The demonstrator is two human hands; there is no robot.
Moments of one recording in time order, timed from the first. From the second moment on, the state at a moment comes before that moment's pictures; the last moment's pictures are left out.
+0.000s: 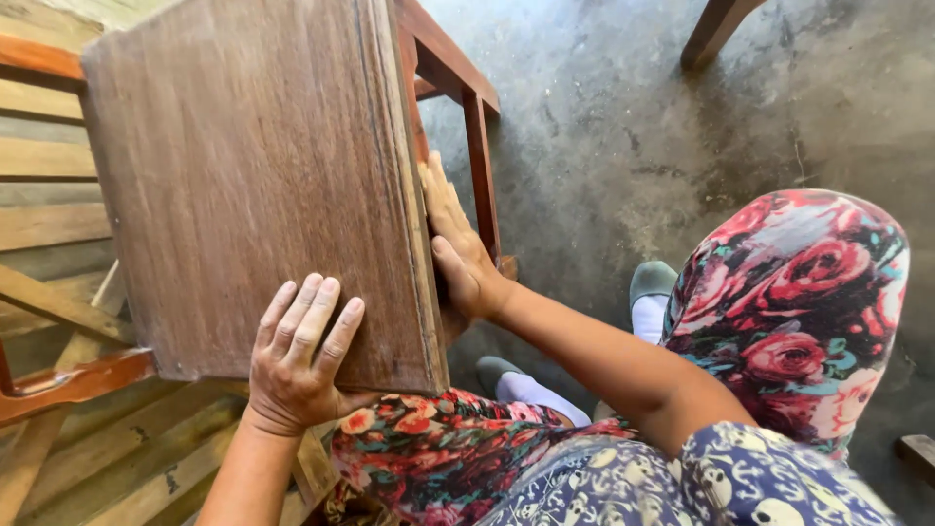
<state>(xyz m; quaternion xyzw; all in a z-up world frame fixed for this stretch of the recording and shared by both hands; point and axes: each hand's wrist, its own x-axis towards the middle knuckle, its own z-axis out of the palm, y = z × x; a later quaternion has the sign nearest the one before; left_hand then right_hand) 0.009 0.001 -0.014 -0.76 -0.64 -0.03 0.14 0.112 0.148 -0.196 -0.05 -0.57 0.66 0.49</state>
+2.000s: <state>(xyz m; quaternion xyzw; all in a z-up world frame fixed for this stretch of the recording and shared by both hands) 0.006 0.036 -0.011 -0.71 -0.70 0.02 0.07 -0.003 0.330 -0.166 -0.08 -0.10 0.97 0.19</state>
